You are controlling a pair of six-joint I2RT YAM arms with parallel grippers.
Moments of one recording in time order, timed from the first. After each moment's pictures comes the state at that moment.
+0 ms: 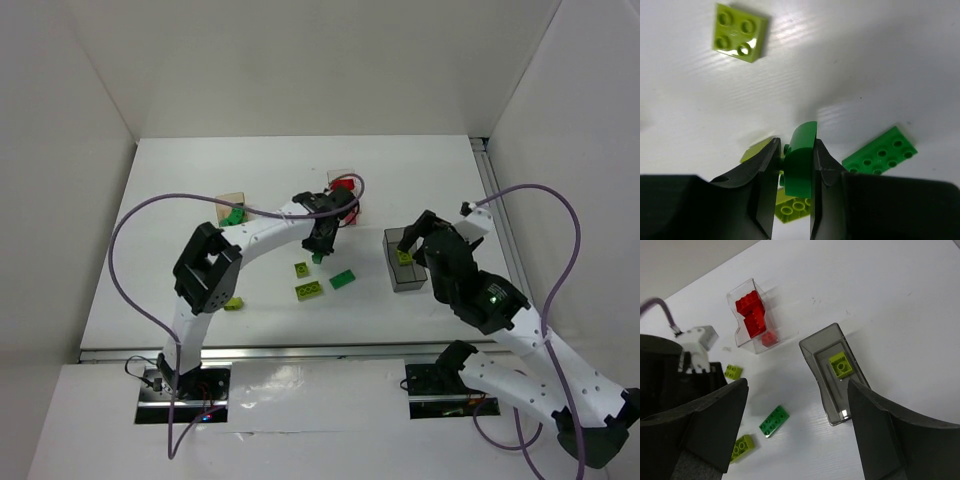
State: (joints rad) left arm -0.79 2.10 1.71 -0.85 -0.28 -0.48; right arm 0.71 0.72 0.86 -0.63 0.79 0.79
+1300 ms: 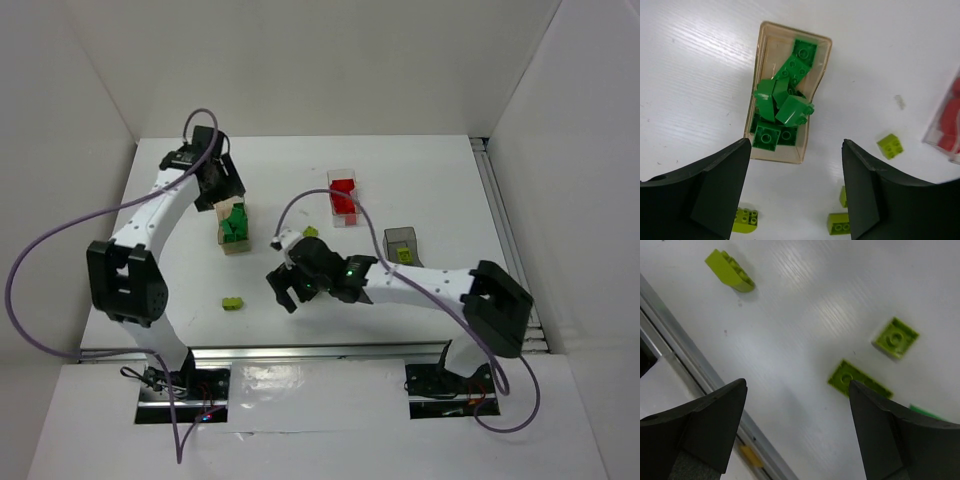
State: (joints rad) left arm -0.17 1.75 1.58 -0.86 -0.19 -0.61; right arm 1.06 1.53 1.00 -0.19 0.04 0.27
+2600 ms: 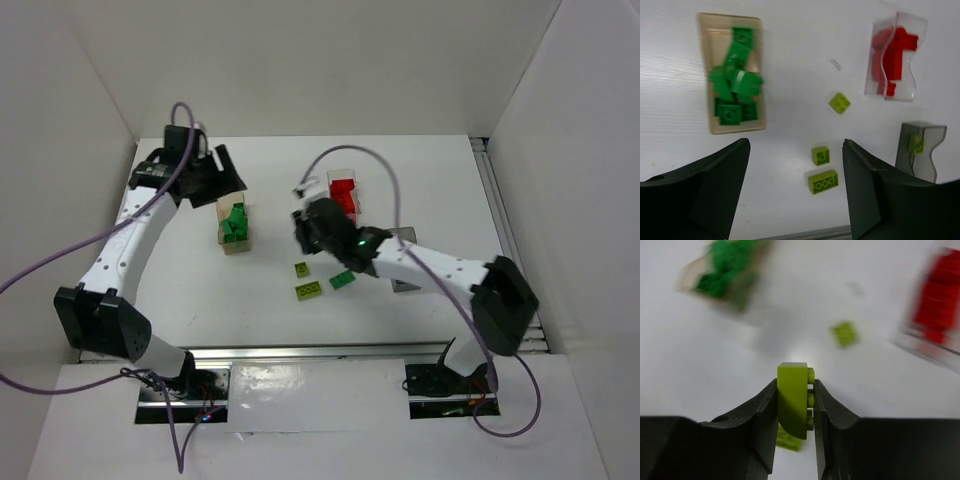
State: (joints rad) left arm -0.09 1.46 1.51 -0.83 0.06 -0.53; right arm 0.97 1.65 1.20 -0.13 0.20 0.24
